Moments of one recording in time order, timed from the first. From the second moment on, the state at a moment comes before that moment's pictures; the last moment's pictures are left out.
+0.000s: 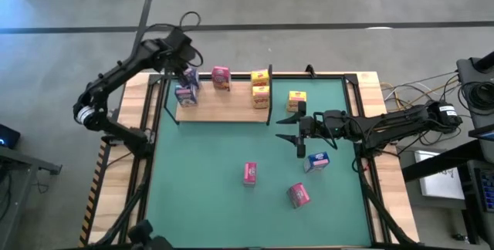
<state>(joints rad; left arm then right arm) 0.85 1.43 1.39 -1.03 -0.32 0.40 0.01 1.09 0.52 0.44 0.08 -0.13</state>
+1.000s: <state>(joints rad) -0.29 0.87 0.68 -0.04 -0.34 -0.01 0.01 1.15 0.79 0.36 0.29 0.30</state>
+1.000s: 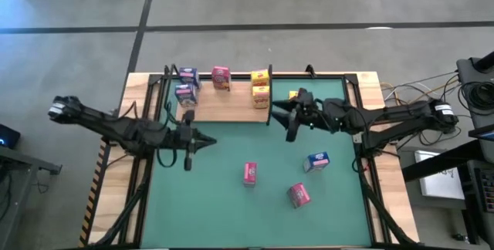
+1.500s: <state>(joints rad) -0.35 0.87 0.58 0.00 -0.35 -0.13 0.14 1.50 1.38 -0.59 0.15 0.68</state>
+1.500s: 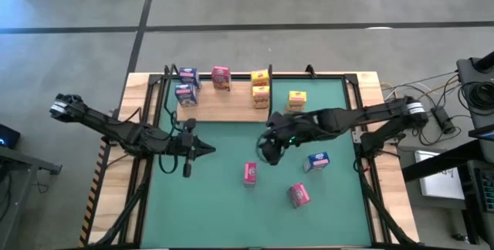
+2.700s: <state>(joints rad) -0.36 0.87 0.59 -0.02 -0.35 -0.20 0.24 2.20 2.33 -1.48 -0.14 -0.16</state>
